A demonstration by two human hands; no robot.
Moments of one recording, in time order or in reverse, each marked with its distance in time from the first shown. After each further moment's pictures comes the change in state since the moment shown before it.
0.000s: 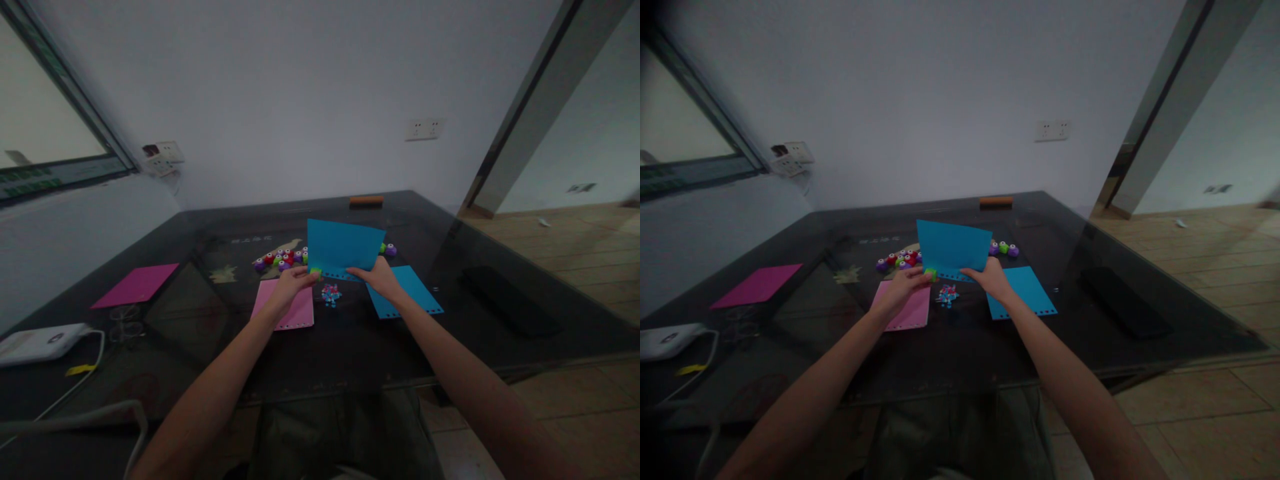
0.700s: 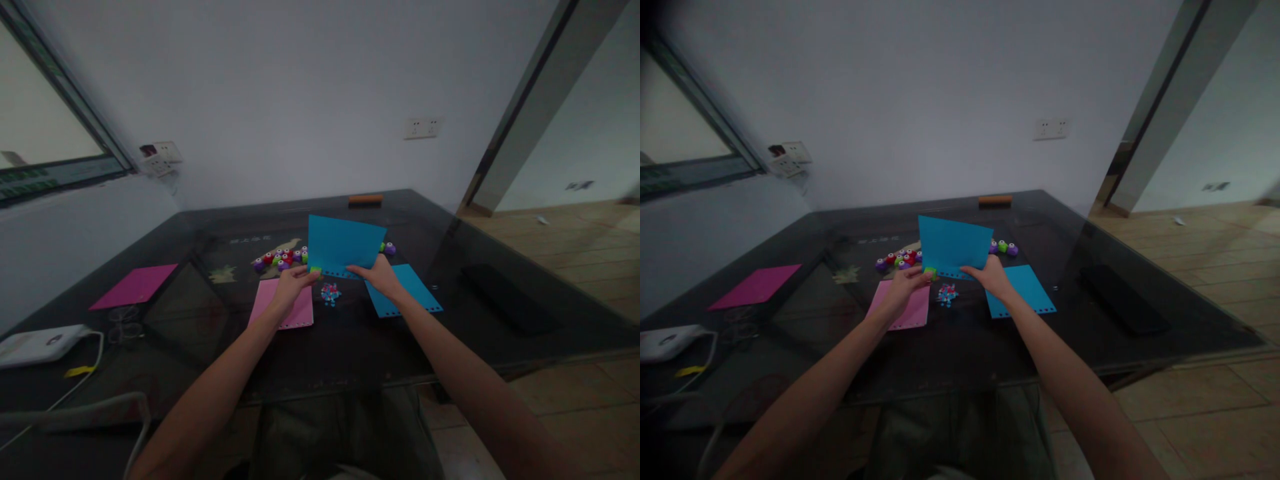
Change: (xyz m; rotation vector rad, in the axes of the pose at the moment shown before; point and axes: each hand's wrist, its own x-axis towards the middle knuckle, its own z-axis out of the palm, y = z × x) left_hand 0.000 0.000 0.006 -0.018 0.078 -0.001; right_hand 0.001 0.003 -0.002 0.017 0.015 0.014
